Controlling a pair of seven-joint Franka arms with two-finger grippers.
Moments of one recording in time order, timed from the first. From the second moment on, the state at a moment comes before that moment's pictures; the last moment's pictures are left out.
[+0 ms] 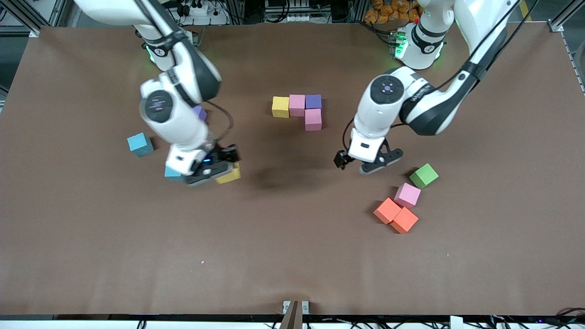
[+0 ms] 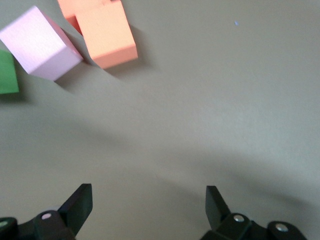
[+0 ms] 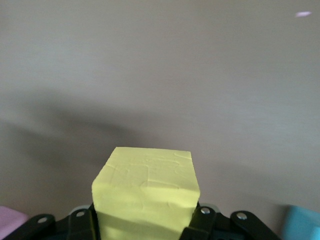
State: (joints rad) left arm 0.26 0.45 -0.88 -1.92 0.49 2.27 -1.33; right arm 0.27 0.37 0.30 -1.82 0.02 2.31 0.22
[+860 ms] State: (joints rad) left arm 0.26 0.55 -0.73 -1.82 0.49 2.27 -1.08; right arm 0.75 0.68 0.05 -1.47 0.02 2.21 0.63
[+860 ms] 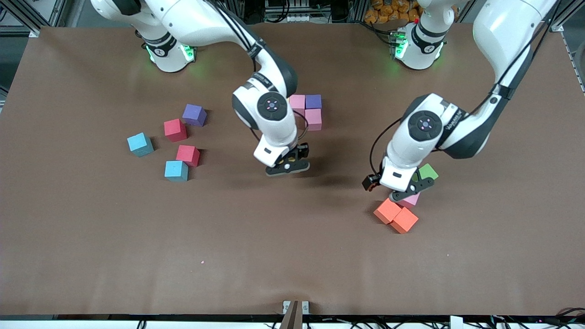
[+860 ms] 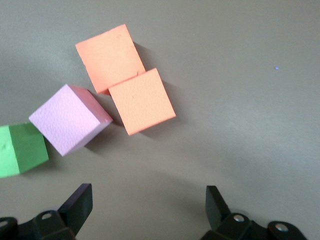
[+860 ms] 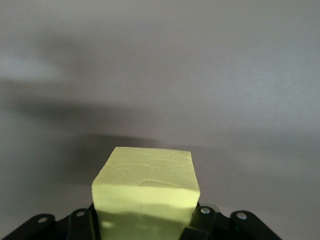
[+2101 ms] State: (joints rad) left arm 0.11 0.72 -0.55 -1.65 0.56 2.27 -1.06; right arm 0.90 0.79 0.08 -1.47 0.02 2.28 0.77
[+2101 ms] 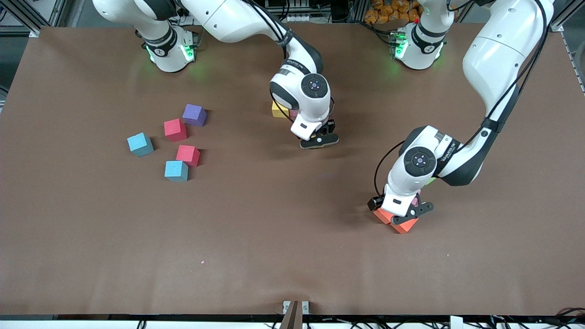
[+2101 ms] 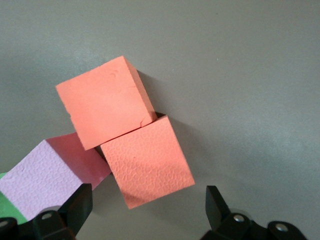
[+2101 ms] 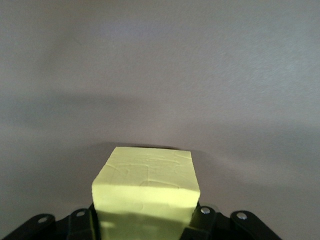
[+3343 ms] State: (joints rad) left arm 0.09 0.77 -0.52 -1.62 0.56 2.27 -1.06; right arm 0.90 0.80 0.10 -1.50 0.02 2.30 0.78
